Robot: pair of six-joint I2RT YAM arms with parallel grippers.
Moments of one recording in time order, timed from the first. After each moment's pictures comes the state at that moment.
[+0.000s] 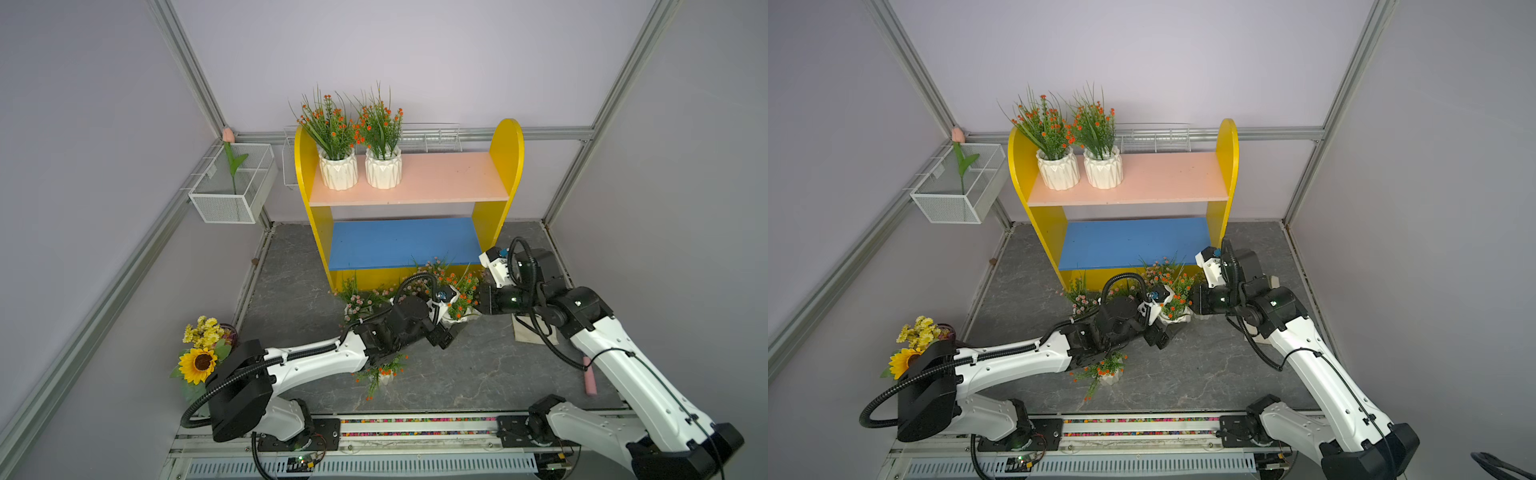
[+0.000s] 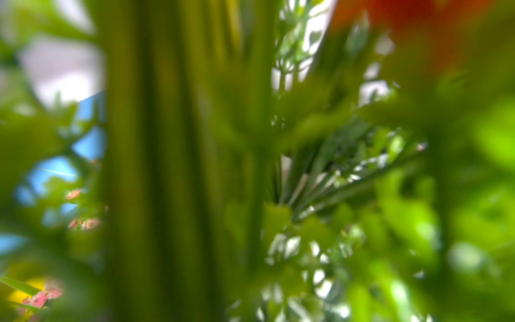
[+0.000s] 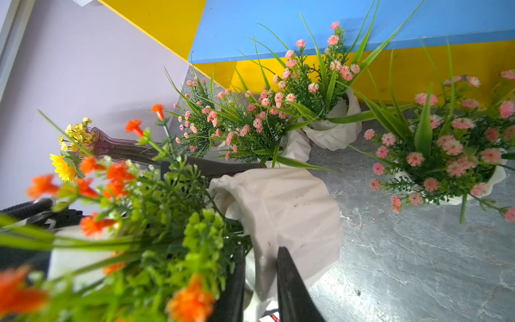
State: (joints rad) left arm -1.12 1.43 0.90 0.19 -0.08 0.00; right arm 0.46 1.07 1.15 -0.85 -0.43 0.42
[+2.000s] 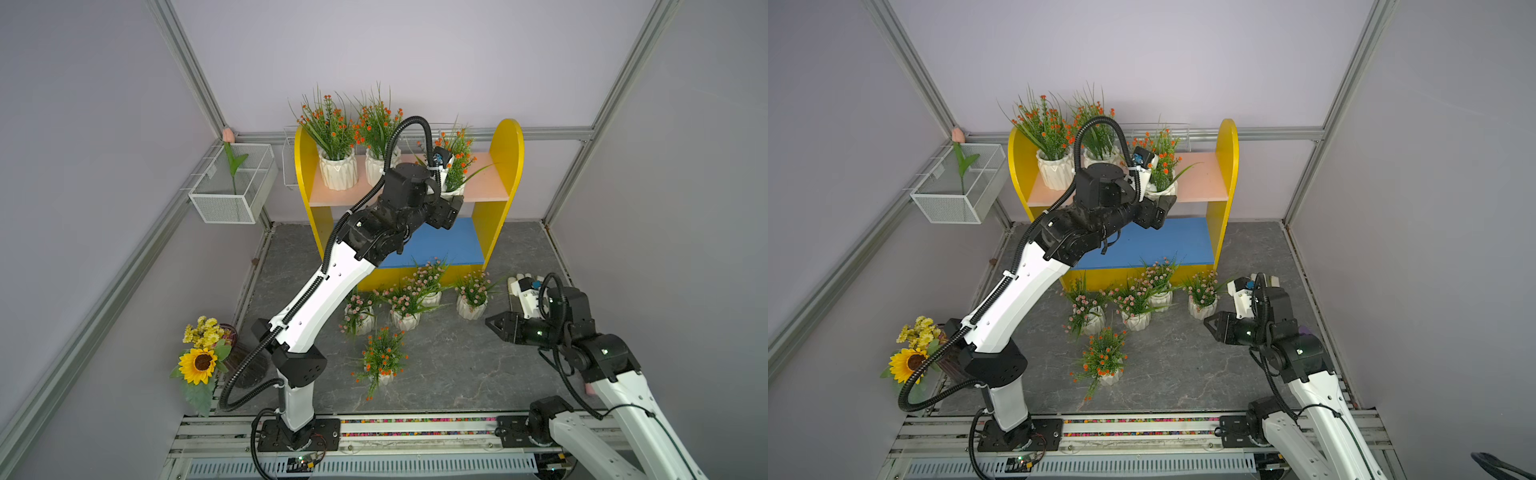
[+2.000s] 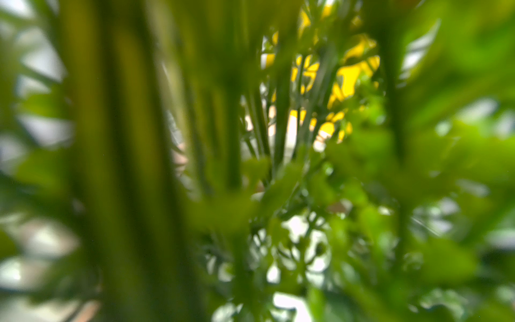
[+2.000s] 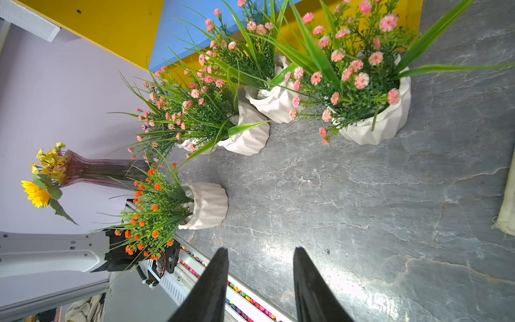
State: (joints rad) left arm -0.86 1.89 2.40 -0.72 -0.22 0.07; right arm 0.26 0.73 0.85 -0.88 -0.46 0.44
